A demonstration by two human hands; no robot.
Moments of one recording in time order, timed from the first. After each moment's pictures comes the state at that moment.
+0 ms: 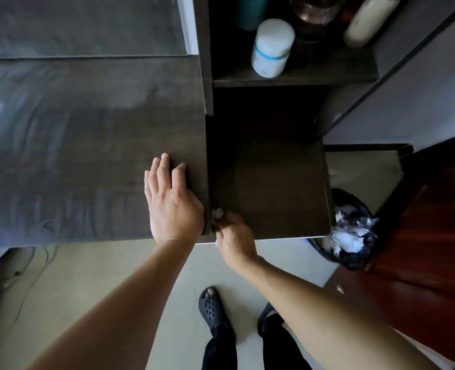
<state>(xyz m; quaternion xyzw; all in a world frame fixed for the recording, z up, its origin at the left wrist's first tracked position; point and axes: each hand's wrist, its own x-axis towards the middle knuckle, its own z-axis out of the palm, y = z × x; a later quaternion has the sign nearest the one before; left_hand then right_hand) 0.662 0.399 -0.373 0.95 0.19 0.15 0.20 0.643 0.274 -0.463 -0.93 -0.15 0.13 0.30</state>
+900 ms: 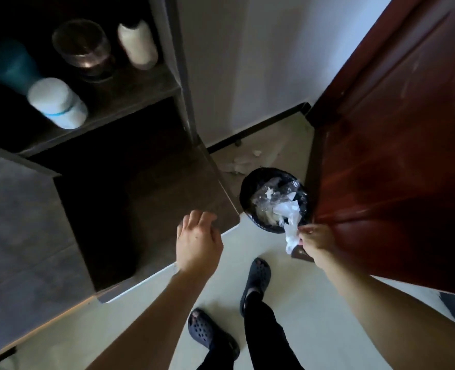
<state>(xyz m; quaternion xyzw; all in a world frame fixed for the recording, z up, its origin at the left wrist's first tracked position) 0.660 0.199 -0.389 0.96 -0.07 -0.05 0.28 0.596 -0.078 -0.500 -0.78 0.48 0.15 0.38</state>
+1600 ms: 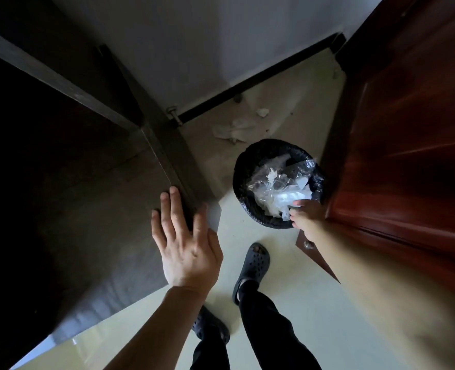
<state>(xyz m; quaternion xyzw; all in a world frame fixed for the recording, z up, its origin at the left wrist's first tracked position) 0.701 0.107 -0.509 0.99 -0.07 0.01 0.12 0.691 -0.154 -0.671 -0.71 0.49 0.29 0.41</state>
